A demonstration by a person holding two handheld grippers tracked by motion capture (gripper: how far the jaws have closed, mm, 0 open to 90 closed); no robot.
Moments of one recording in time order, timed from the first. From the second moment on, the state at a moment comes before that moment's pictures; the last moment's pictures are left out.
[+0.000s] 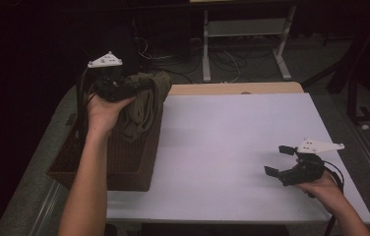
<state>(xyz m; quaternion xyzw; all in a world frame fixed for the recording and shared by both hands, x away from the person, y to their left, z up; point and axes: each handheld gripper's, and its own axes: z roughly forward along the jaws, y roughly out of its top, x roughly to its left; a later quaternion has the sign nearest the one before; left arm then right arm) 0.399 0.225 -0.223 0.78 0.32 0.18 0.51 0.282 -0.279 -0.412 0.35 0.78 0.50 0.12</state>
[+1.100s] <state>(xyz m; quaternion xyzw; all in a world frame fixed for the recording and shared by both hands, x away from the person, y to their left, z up) 0.405 0.133 -0.234 0.81 0.25 0.15 0.51 0.282 -0.281 -0.411 0.35 0.78 0.50 0.12</state>
